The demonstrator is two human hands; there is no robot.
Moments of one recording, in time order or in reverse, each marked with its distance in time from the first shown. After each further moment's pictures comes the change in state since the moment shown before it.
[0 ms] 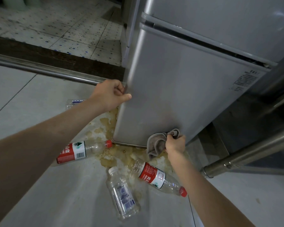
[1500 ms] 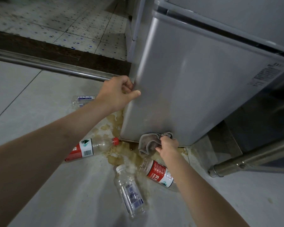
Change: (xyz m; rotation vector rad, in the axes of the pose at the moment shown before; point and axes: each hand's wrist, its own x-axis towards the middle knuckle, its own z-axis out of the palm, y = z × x) left_hand 0.003 -0.010 0.007 0.038 0.065 0.070; right_hand -0.014 0.009 0.041 0.340 -0.190 0.375
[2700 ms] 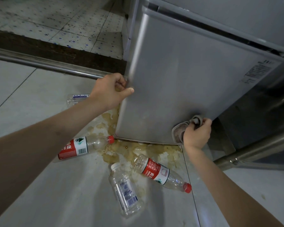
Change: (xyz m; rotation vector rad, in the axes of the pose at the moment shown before) left_hand -0.004 0.003 0.002 0.009 0.030 0.010; right_hand 0.011 -0.055 -0.067 -0.431 0.419 -0.913
